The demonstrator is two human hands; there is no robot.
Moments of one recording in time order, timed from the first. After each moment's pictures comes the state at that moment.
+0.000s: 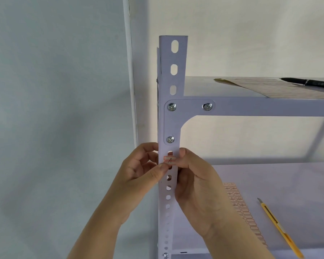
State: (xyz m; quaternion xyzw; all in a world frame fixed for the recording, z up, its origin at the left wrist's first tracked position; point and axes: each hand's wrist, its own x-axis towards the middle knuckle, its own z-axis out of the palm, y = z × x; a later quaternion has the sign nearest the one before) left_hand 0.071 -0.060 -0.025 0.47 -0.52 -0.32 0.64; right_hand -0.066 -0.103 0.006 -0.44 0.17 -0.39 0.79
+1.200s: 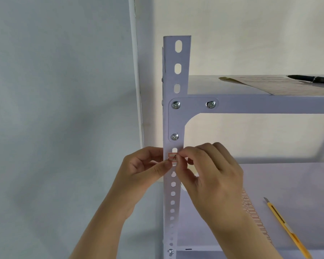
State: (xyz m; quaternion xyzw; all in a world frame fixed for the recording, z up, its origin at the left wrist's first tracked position) left_hand 0.068 -0.054 -0.015 0.48 -0.48 -0.33 0.66; right_hand -0.077 -0.127 -0.017 -0.76 0.20 -0.61 -0.12
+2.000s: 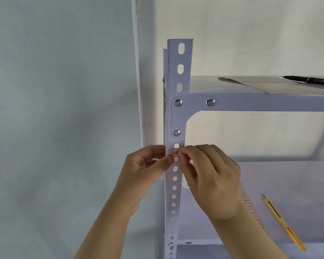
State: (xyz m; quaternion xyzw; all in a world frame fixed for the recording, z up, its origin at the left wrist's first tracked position) left_hand 0.059 -0.046 -0.010 0.50 -0.45 -0.32 0.67; right_hand -0.076 -0.131 -0.025 -0.74 0.17 -0.63 -0.18
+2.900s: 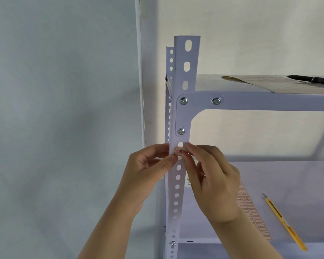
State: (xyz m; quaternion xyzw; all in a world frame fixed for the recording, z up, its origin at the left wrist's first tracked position) left_hand 0.060 -0.046 -0.015 0.50 -0.45 -0.32 0.67; right_hand -0.073 -0.127 -0.035 -0.74 0.15 -0.65 -0.07
